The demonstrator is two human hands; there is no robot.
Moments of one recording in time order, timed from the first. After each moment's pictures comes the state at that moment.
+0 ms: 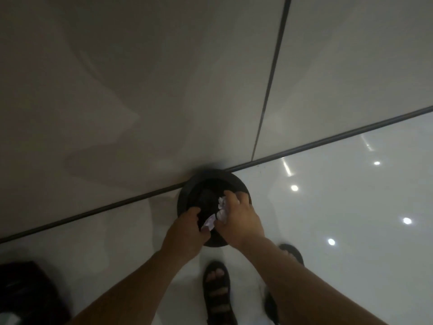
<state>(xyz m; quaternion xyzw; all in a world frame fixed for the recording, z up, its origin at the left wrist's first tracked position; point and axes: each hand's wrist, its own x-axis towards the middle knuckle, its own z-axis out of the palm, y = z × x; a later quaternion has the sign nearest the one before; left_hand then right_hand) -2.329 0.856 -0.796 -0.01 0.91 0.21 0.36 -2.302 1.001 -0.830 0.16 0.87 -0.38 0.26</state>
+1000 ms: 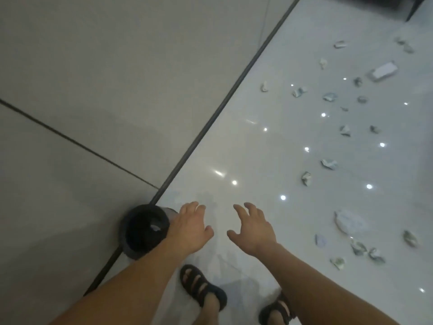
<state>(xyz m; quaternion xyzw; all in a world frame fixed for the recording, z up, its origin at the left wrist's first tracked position) -2.127 1.066 -0.568 0.52 0.78 -0.07 0.33 -1.950 1.133 -0.609 0.50 0.80 -0.31 0.15</state>
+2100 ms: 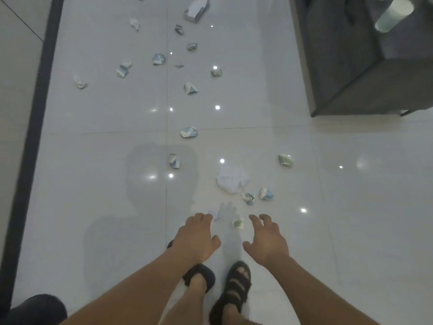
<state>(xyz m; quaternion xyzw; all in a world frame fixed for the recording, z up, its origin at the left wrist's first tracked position) -1.716 1.257 -0.714 0.68 0.58 -0.16 0.43 -1.517 1.218 -0.731 0.73 0.56 -0.36 0.17</state>
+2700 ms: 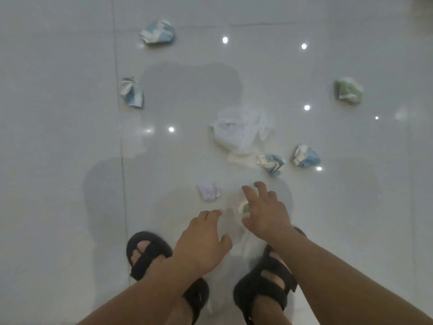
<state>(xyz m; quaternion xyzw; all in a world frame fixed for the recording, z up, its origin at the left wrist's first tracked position) -1.662 1.214 -1.030 0.60 0.61 -0.17 0.50 -1.485 1.223 -1.095 0.65 0.64 -0.34 0.22</state>
